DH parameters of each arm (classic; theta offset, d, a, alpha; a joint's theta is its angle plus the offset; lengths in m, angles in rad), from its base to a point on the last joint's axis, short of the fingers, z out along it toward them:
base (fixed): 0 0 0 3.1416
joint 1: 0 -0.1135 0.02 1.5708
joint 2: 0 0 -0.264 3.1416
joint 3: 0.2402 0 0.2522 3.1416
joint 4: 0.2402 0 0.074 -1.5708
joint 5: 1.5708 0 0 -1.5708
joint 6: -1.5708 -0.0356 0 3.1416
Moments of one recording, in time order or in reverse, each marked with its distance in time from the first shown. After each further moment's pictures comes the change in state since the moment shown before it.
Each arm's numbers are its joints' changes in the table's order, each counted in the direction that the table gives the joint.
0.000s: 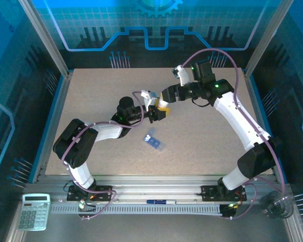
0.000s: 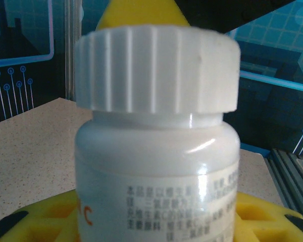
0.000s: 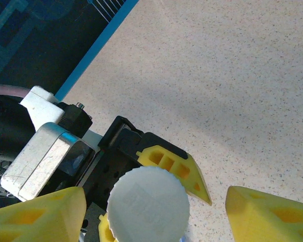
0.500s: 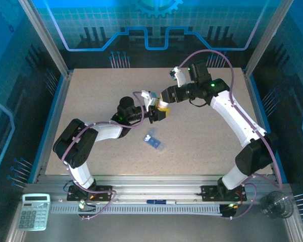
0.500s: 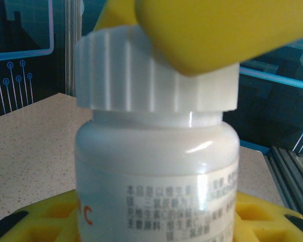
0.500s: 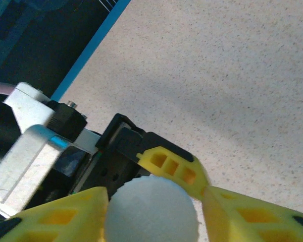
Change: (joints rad) left arm 0.000 0.000 0.000 0.021 0.000 0.000; right arm -0.011 0.039 0.003 0.002 -0.015 -0.010
